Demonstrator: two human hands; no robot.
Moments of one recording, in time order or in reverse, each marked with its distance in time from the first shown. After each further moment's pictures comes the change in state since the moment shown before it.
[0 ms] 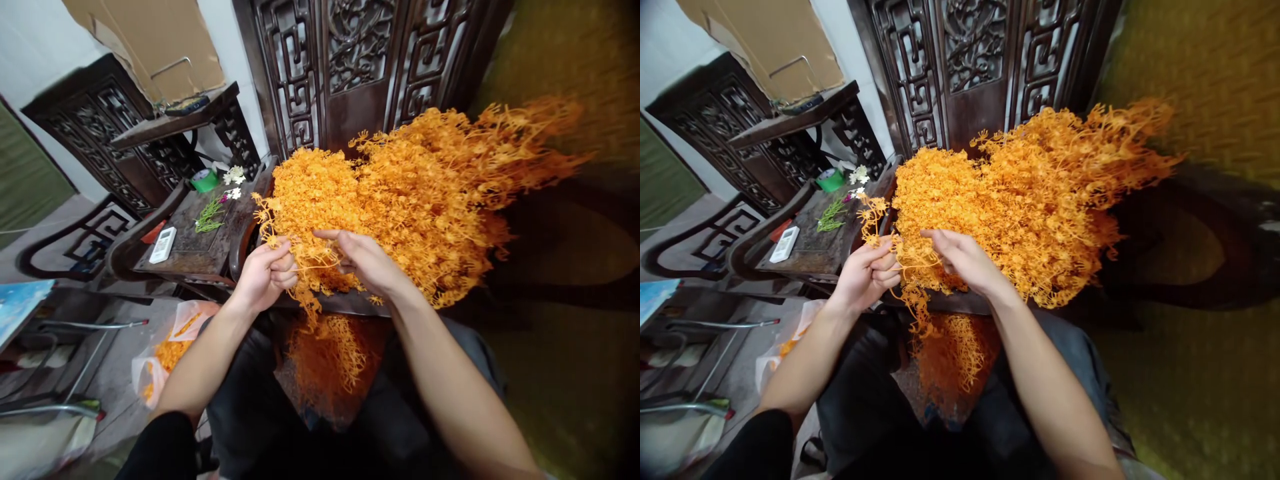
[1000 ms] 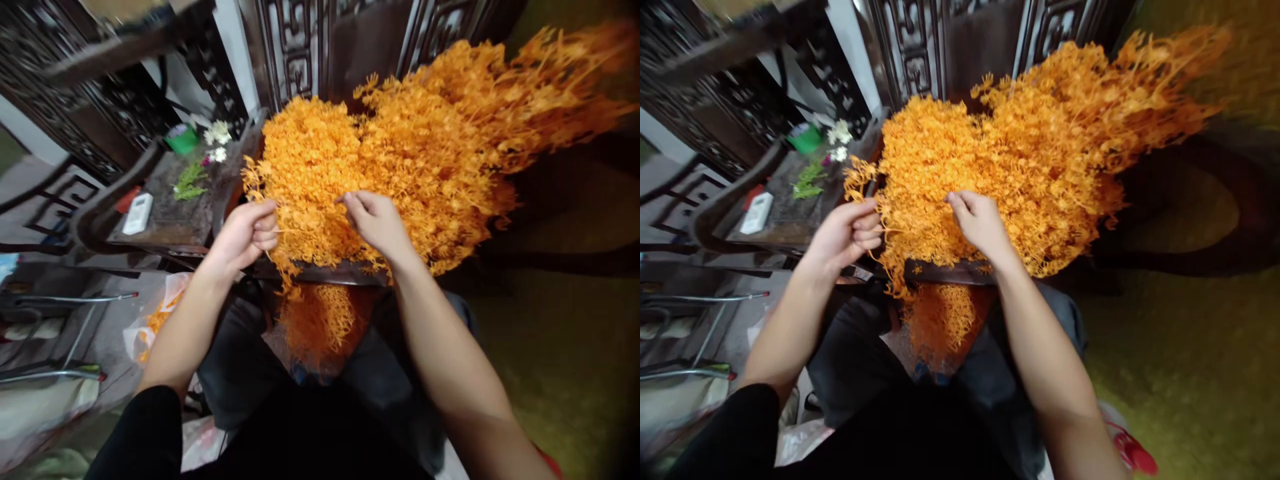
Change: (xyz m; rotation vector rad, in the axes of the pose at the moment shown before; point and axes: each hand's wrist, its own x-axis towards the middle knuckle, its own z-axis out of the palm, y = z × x) left_hand 0.016 0.010 -0.019 0.126 0.118 -0.102; right_hand 0.005 0.033 -0.033 -0.632 0.329 -0.129
